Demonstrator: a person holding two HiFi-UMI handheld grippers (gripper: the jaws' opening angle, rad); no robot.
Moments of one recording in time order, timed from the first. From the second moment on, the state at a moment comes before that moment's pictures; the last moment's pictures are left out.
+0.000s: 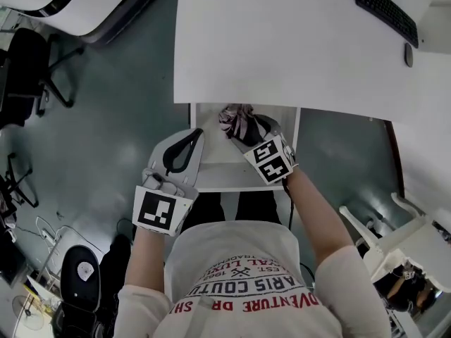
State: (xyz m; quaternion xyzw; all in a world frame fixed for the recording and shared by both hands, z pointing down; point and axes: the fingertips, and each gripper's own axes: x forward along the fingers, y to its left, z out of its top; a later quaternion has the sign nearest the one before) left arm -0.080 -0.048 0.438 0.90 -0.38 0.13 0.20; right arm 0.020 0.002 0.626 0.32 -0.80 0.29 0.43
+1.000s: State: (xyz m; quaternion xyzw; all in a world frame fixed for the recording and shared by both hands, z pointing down) left arm -0.085 -0.063 0.213 0.92 -0.39 0.07 0.04; right arm 0.048 -0.052 0.235 0.52 -0.84 0.05 0.10
